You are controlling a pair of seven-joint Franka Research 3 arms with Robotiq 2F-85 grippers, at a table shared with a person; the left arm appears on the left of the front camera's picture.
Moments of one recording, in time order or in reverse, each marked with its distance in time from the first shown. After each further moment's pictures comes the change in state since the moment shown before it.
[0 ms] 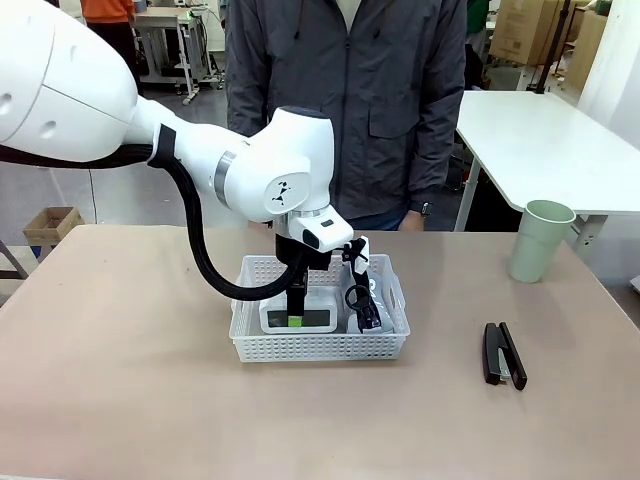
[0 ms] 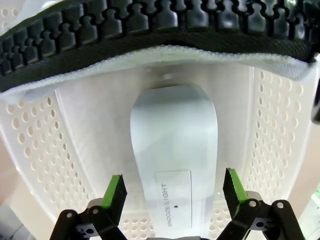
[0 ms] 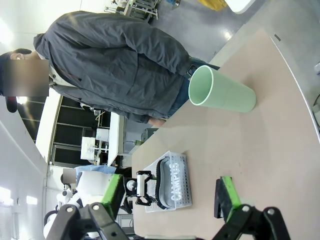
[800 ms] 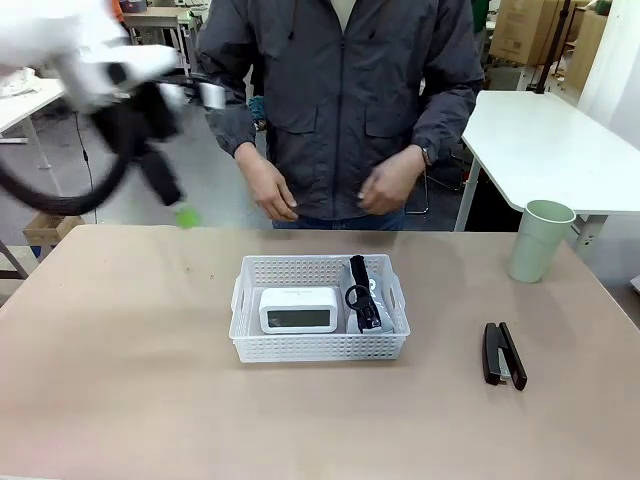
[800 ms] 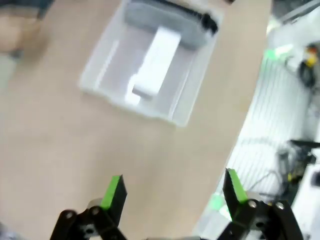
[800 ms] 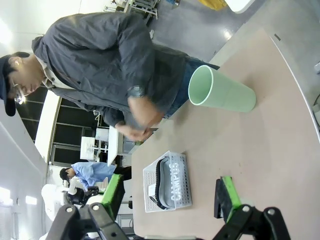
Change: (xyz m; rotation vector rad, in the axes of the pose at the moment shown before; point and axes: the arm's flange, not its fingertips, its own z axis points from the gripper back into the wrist) left arm -0.263 -0.068 0.184 -0.140 -0.489 0.531; right arm 0.000 0.000 0.000 -0.002 0.001 0.000
